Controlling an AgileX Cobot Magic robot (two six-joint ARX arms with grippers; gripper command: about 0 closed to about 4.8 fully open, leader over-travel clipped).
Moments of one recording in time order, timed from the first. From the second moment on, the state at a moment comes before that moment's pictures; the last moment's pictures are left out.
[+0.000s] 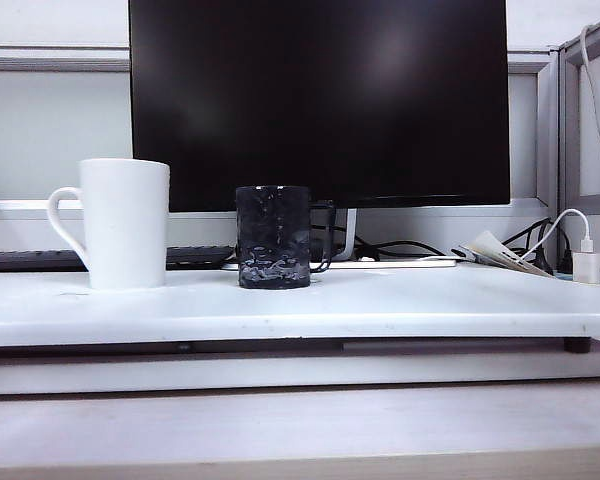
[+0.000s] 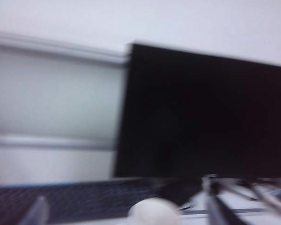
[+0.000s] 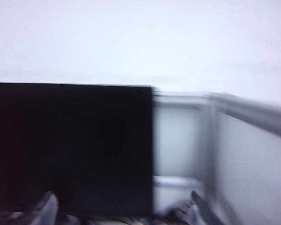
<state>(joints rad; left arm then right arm) -0.02 0.15 0.48 -0.05 0.16 -0.19 0.07 0.38 0.74 0.01 -0.05 -0.03</state>
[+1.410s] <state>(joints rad) -0.47 1.04 0.63 0.12 -0.02 -0.08 0.38 1.63 0.93 0.28 -0.31 0.03</state>
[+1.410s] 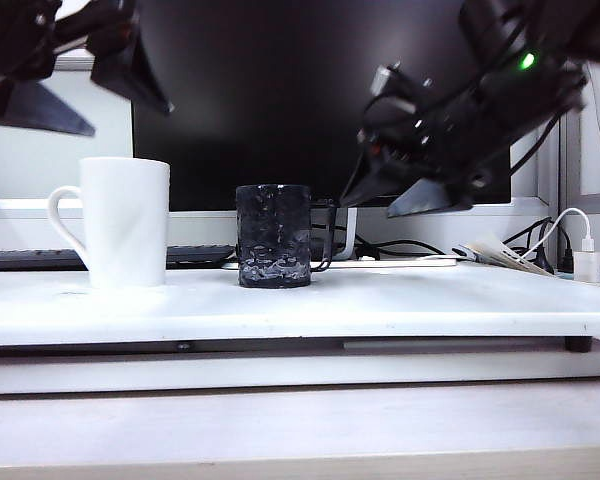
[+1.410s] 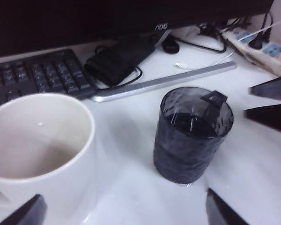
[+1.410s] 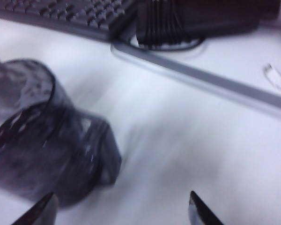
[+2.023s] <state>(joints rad) -0.47 1.09 0.63 0.12 -0.02 -0.08 0.42 1.81 0.94 0.56 -0.31 0.06</state>
